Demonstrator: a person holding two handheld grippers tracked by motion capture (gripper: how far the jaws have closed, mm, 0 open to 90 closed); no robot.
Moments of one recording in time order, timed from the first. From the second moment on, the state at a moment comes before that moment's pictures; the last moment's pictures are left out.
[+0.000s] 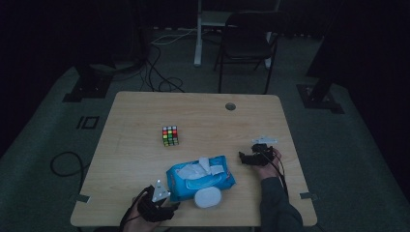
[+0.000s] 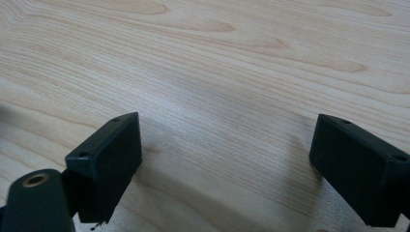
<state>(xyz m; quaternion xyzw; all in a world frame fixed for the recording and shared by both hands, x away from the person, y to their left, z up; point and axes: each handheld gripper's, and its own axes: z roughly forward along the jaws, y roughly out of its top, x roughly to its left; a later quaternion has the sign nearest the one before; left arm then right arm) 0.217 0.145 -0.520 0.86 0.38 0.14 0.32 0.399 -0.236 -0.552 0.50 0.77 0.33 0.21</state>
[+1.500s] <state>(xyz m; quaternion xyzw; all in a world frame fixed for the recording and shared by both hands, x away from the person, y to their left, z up) 0.308 0.254 -0.524 0.77 0.53 0.21 0.28 0.399 -0.236 -0.552 0.50 0.77 0.33 0.21</state>
